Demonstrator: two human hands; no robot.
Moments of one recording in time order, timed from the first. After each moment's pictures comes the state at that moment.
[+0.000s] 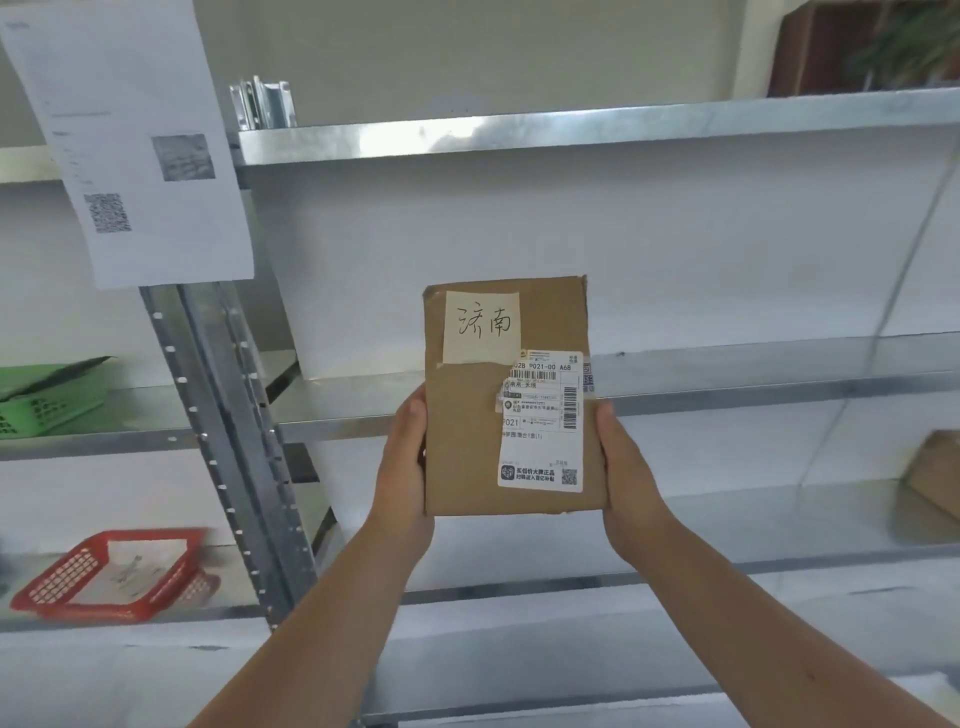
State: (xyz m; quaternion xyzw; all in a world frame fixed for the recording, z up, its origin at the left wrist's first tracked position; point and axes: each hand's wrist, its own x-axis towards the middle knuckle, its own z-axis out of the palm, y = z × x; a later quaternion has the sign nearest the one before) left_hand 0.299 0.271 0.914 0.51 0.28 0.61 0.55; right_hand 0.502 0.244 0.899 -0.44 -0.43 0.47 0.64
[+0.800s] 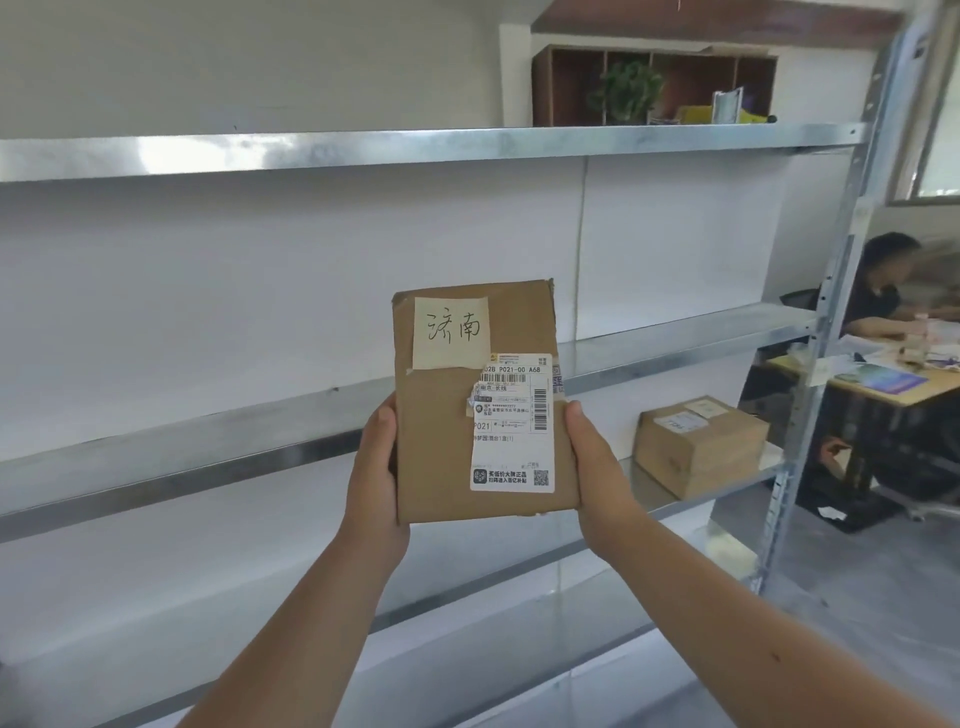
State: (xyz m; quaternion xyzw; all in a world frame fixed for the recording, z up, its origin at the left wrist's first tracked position) left_hand 0.702 0.234 0.911 0.51 0.24 0.53 0.63; right_hand 0.888 0.155 0.897 -0.49 -0.36 0.39 0.69
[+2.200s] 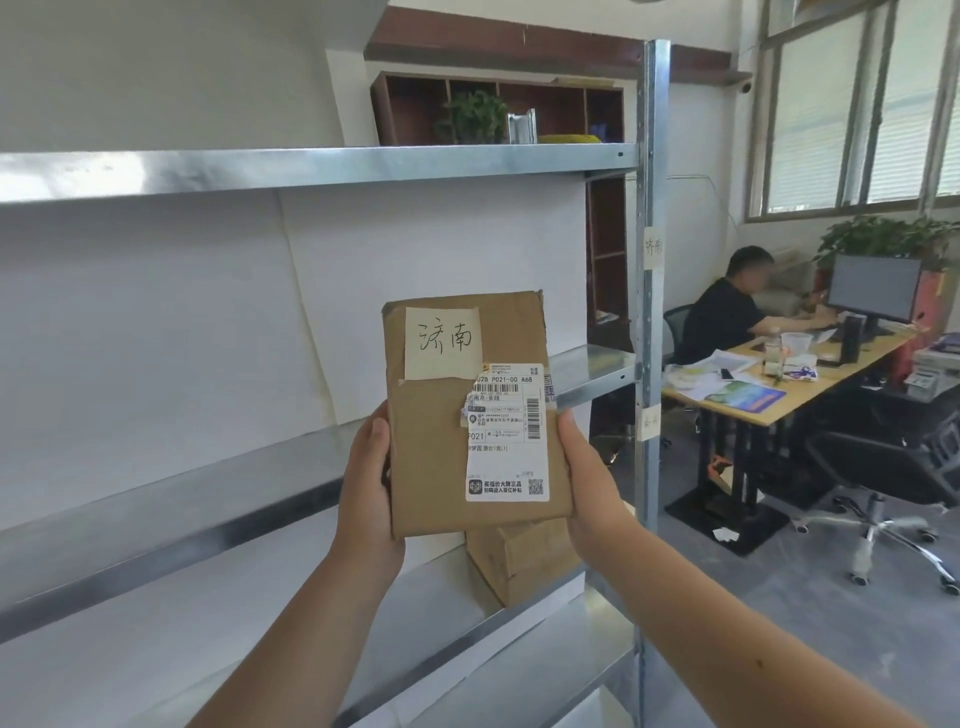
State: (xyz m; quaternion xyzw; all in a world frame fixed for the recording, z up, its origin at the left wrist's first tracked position) left_hand 1.154 0.253 0.918 0.54 0.18 0.51 0.65; right_hand 1.332 0.166 0.886 -0.50 -0.27 0.36 0.74
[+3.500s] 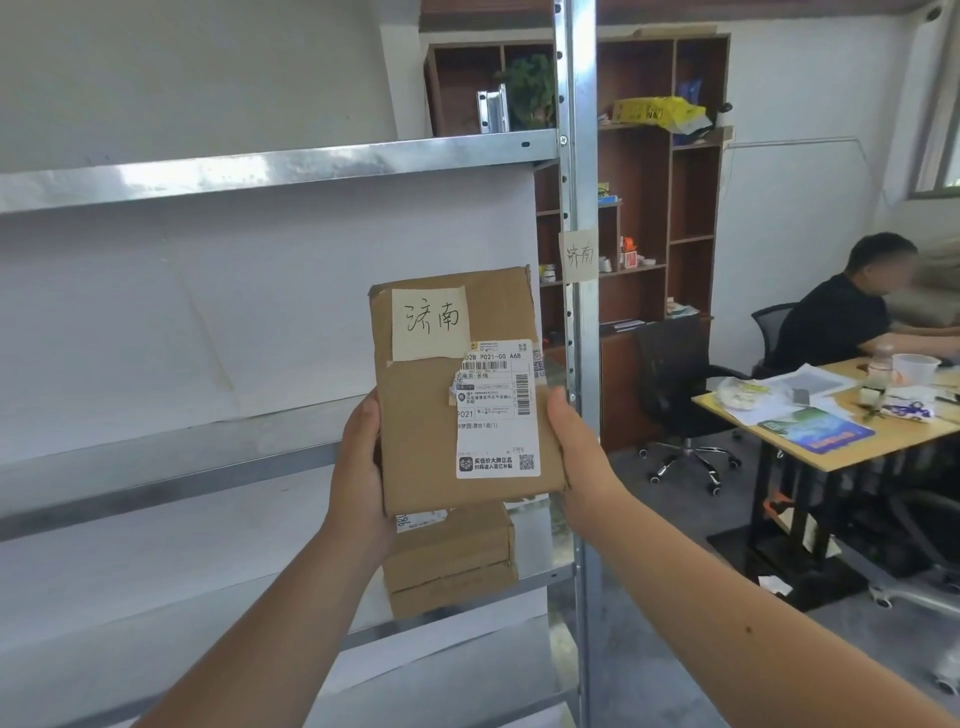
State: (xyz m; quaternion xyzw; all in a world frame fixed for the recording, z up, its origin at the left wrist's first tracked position) left_hand 1.424 0.154 0.931 0.48 0.27 0.58 0.60; right_hand 1.621 0.118 0.904 -0.41 -0.36 0.47 0.69
